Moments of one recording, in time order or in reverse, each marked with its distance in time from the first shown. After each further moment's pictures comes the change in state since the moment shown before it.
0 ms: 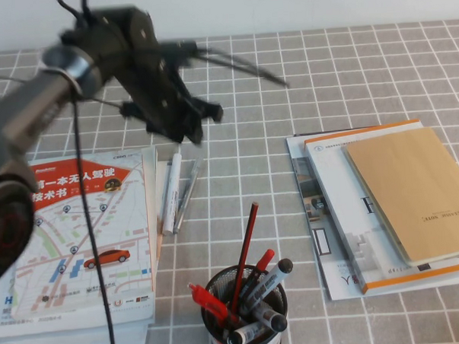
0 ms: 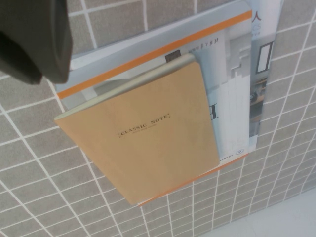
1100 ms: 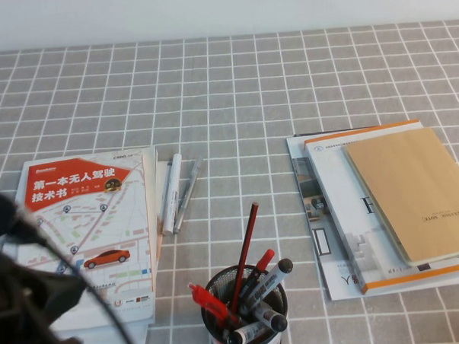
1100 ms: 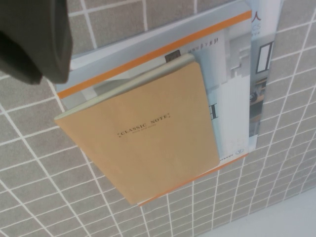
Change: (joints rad) right arm 0.000 0.000 0.000 0.000 0.000 0.000; left arm -0.152 -1.438 1.248 0.067 -0.170 0.074
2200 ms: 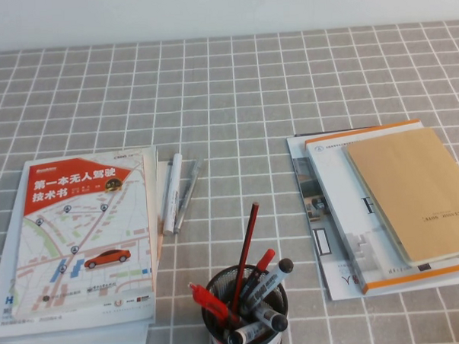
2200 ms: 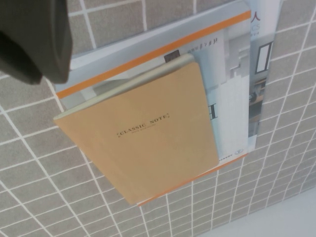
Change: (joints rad) right arm 0.000 0.000 0.000 0.000 0.000 0.000; left arm 0.419 -0.721 0.806 0.067 -0.848 -0.093
